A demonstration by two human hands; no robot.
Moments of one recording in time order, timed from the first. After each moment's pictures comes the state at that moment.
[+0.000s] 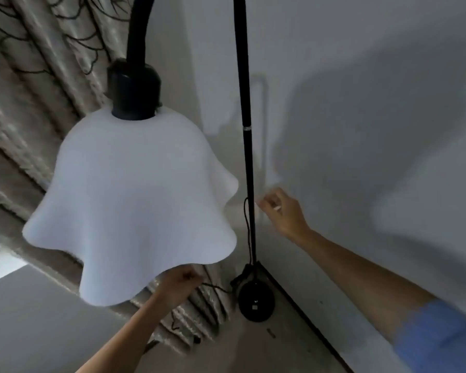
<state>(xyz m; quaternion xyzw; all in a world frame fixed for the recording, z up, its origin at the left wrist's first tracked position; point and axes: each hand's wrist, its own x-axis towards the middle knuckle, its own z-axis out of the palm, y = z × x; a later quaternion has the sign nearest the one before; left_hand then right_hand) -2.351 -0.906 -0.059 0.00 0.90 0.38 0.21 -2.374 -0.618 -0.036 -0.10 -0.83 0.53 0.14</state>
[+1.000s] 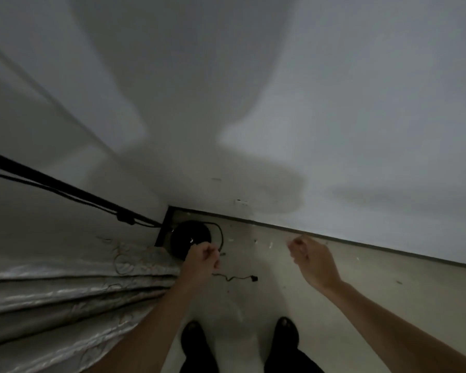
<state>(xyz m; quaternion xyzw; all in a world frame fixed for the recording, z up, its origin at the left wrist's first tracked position) -2.283 -0.719 -0.326 0.23 0.80 0.33 0.45 -2.045 -0.590 -0.345 -0.54 -0.71 0.44 0.09</state>
